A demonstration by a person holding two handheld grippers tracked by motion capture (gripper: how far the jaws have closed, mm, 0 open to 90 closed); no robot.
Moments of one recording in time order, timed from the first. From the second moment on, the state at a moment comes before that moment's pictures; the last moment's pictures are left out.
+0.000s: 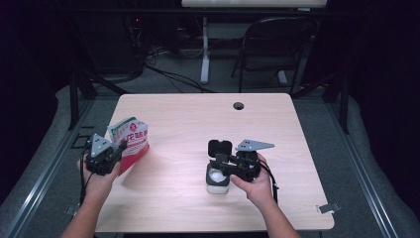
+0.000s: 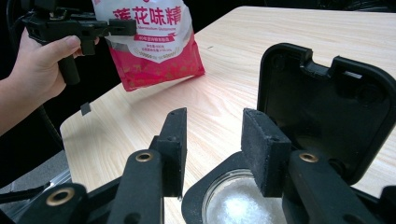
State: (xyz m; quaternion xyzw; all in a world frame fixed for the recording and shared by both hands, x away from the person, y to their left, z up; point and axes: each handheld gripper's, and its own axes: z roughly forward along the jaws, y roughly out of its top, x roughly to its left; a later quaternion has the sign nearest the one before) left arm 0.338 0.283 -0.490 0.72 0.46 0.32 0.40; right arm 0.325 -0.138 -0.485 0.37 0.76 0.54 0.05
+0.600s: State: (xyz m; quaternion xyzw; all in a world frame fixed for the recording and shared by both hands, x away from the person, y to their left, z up) left arm 0.339 0.294 -0.494 0.72 0.48 0.36 0.36; right arm 0.324 -0.141 -0.485 0.37 0.75 0.54 0.05
